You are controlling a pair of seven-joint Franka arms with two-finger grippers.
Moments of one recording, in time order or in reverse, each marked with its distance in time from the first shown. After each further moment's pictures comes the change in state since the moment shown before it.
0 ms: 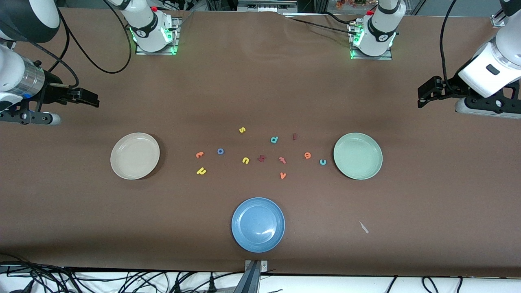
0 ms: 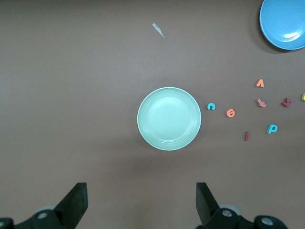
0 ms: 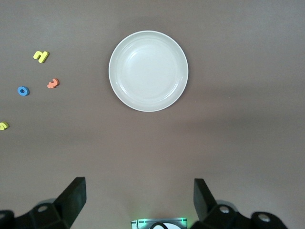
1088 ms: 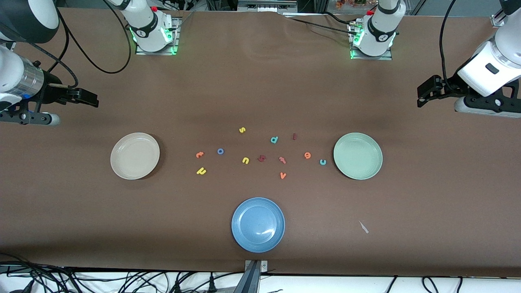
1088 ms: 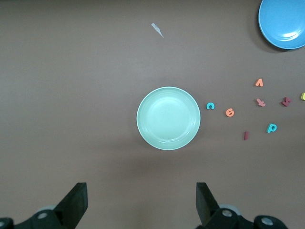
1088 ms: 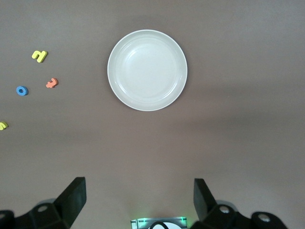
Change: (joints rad) left arm 0.000 -0.003 -0.004 0.000 0.000 -0.002 0.000; right arm 0.000 0.002 -0.003 0.001 0.000 -0.004 0.000
